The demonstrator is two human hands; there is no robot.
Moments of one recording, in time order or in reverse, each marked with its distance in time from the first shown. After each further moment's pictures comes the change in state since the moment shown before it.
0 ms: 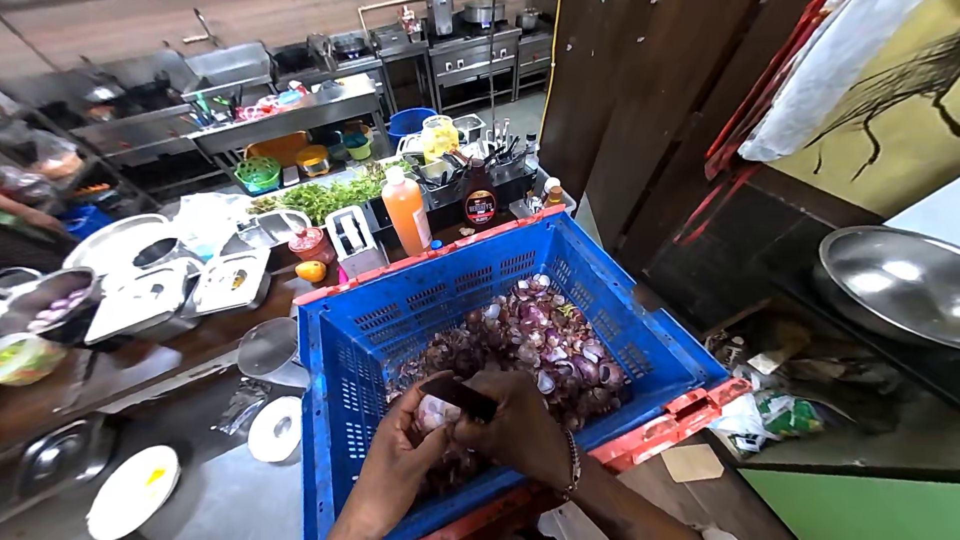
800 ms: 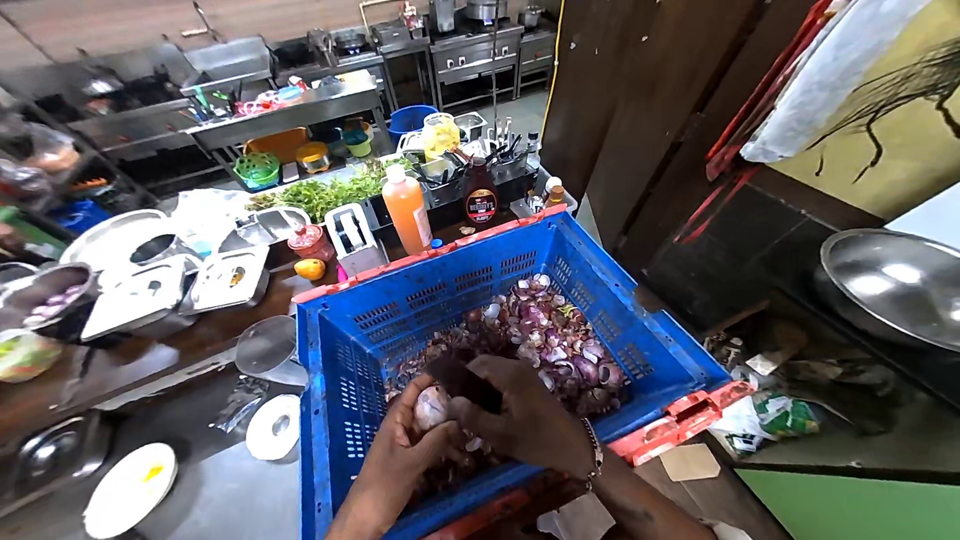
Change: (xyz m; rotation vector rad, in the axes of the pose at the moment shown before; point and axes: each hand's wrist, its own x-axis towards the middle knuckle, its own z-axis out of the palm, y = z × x) left_hand 0.003 0.003 0.000 -0.130 -0.027 -0.092; right_hand 0.012 -0.008 -0.021 -0.071 -0.177 0.072
